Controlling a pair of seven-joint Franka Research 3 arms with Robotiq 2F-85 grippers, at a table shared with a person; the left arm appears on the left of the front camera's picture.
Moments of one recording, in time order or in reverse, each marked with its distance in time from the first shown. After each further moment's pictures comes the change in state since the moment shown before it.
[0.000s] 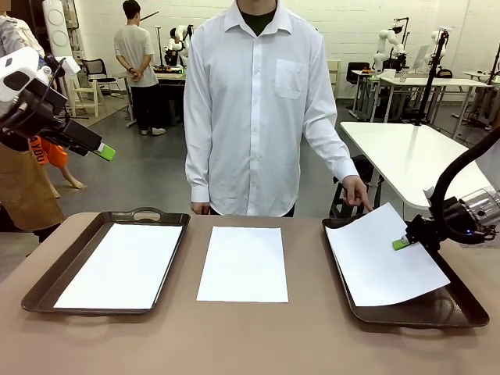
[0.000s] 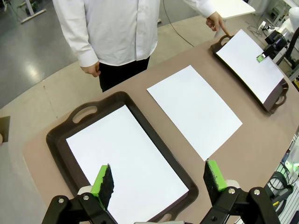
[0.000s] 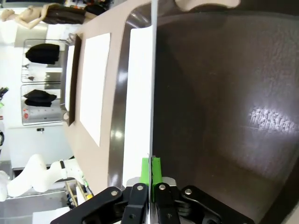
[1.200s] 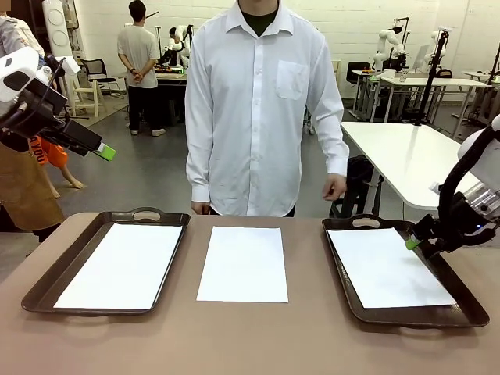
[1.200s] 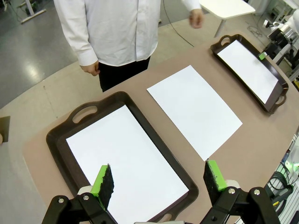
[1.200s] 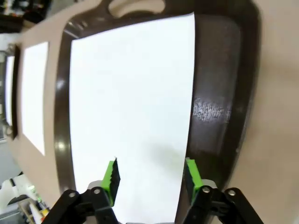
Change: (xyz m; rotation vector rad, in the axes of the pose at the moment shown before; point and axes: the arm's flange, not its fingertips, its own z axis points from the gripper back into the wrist) left arm 0.000 0.000 0.000 0.000 0.000 0.000; right arm -0.003 0.015 0.022 -0.384 -0.032 0.012
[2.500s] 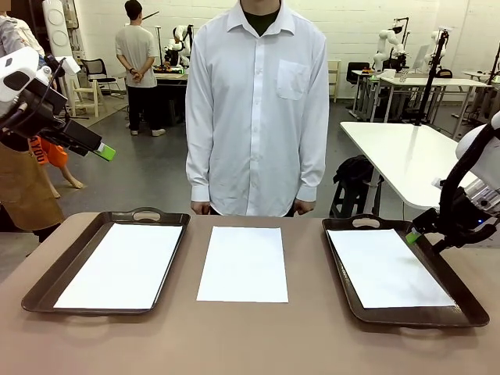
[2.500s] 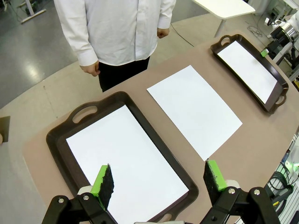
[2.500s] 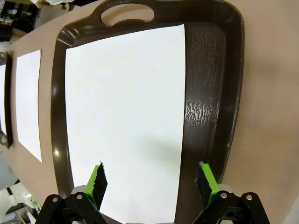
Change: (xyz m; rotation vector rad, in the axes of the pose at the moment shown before) left arm 0.000 0.000 0.000 0.000 0.000 0.000; right arm 0.002 0.008 0.009 -0.046 -0.020 -0.025
